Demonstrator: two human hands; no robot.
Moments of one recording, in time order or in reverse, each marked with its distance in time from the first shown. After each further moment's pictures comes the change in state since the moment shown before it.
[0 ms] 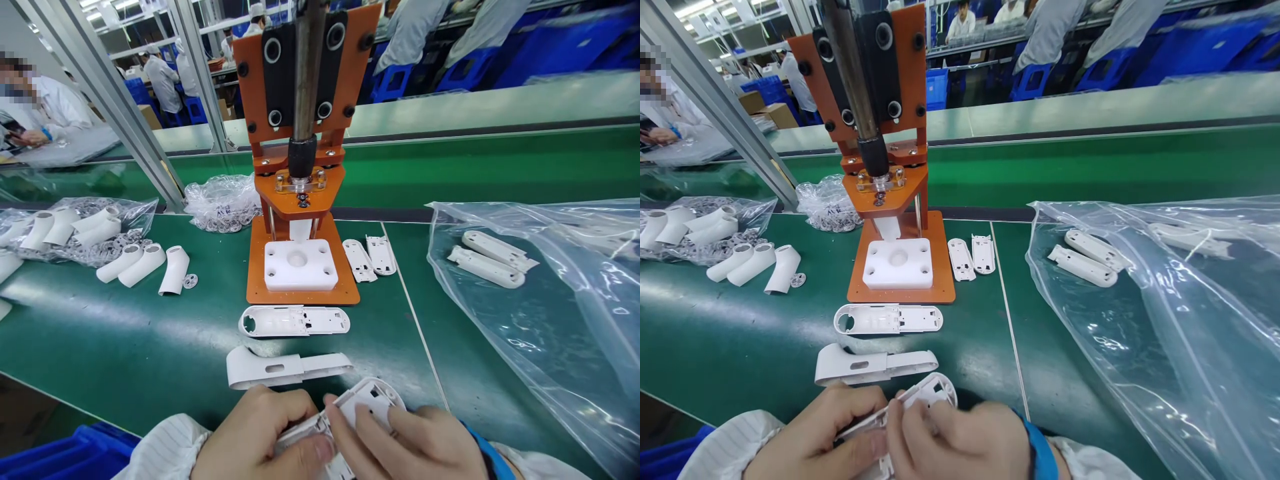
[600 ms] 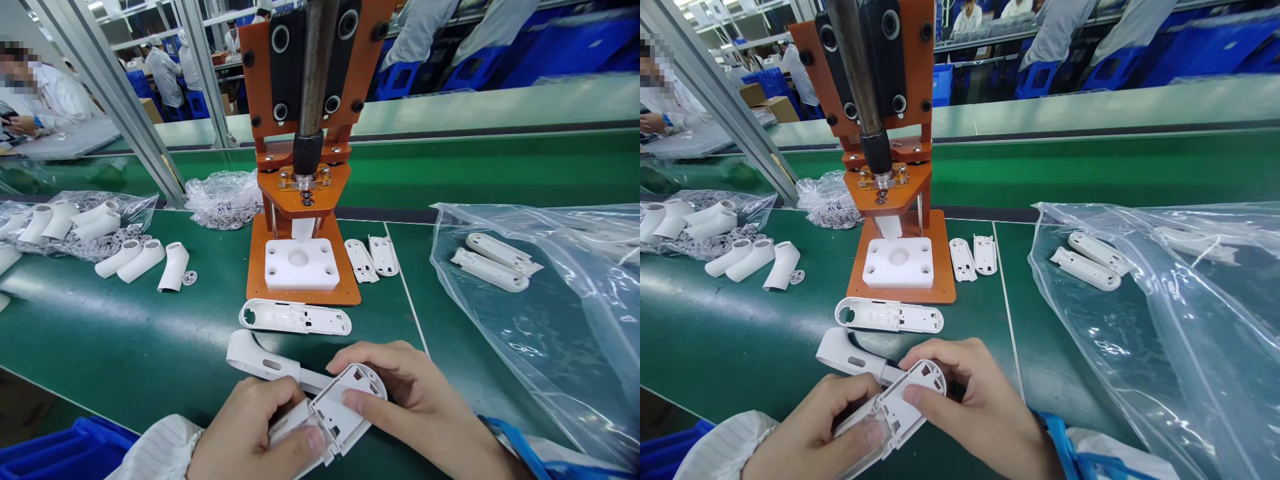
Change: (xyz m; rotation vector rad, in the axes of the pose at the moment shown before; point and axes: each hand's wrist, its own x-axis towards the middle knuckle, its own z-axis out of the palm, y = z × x) left_hand 0.003 0.004 -0.005 0.018 -0.015 -0.122; right_hand 0.014 0.009 -0.014 0.639 0.013 1.103
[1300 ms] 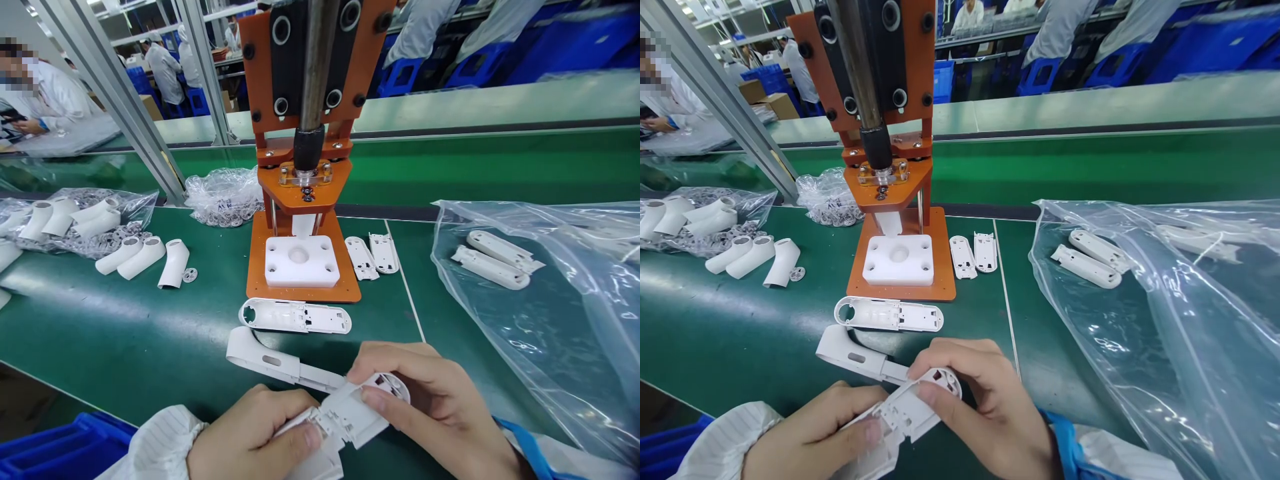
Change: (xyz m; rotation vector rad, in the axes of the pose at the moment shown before) left_hand 0.002 -0.003 -0.005 -0.030 -0.190 0.147; right_hand -0.001 -0.007 -0.004 0.097 -0.007 -0.388
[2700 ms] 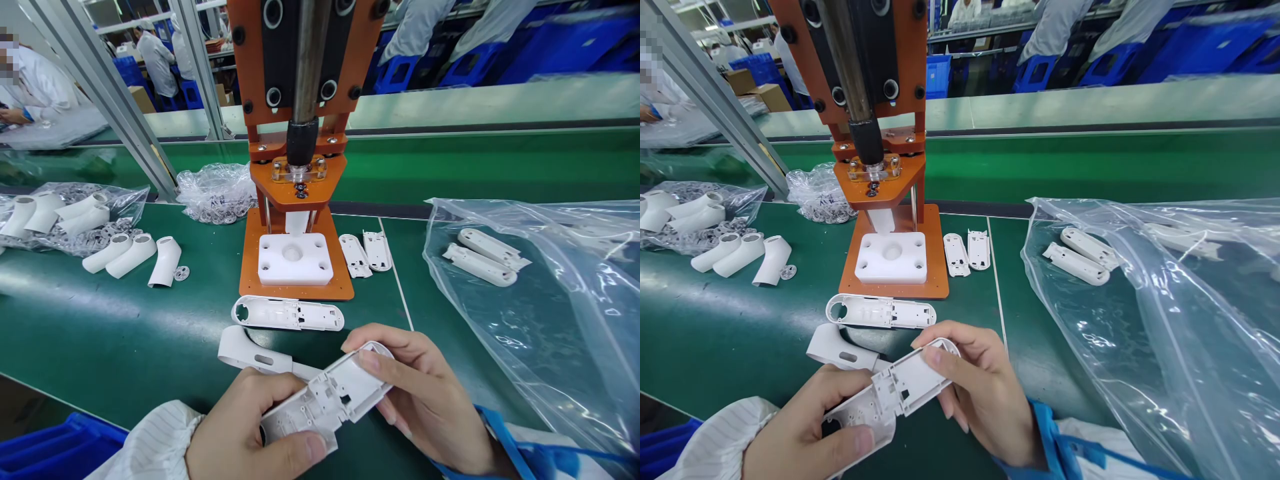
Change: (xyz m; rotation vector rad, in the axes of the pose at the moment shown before) left_hand 0.003 0.001 0.002 -0.052 0.171 0.103; right_hand -0.001 0.018 0.004 0.664 0.078 0.481
